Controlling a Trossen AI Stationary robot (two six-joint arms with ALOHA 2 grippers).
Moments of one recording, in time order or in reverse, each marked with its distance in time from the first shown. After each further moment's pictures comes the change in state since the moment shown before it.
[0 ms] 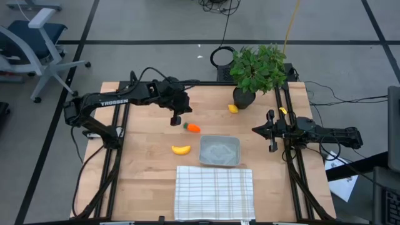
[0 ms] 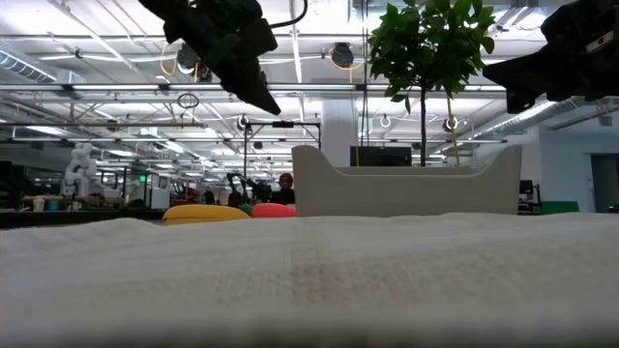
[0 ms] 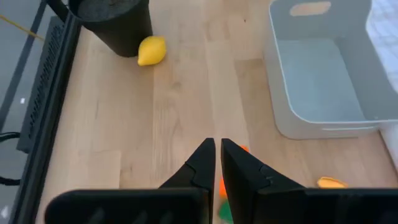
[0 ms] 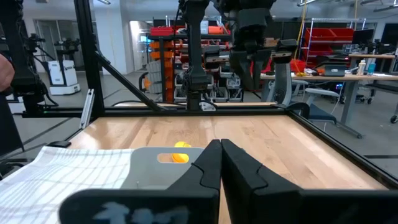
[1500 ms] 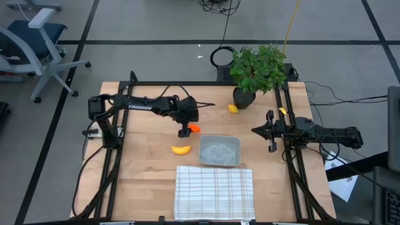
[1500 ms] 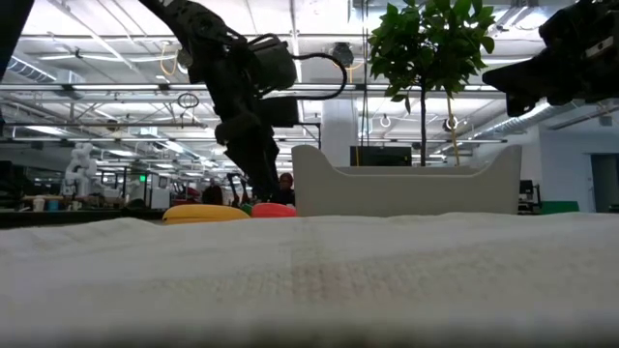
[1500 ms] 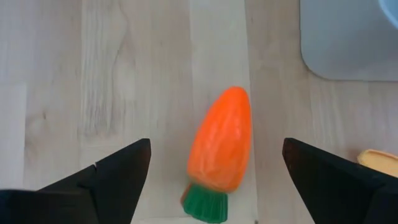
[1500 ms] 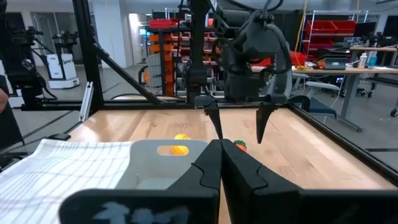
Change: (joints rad) left arm -0.109 0.306 -0.002 -0.001 -0.143 -0.109; right arm 0.000 0.010 0.000 -0.024 0.000 0.001
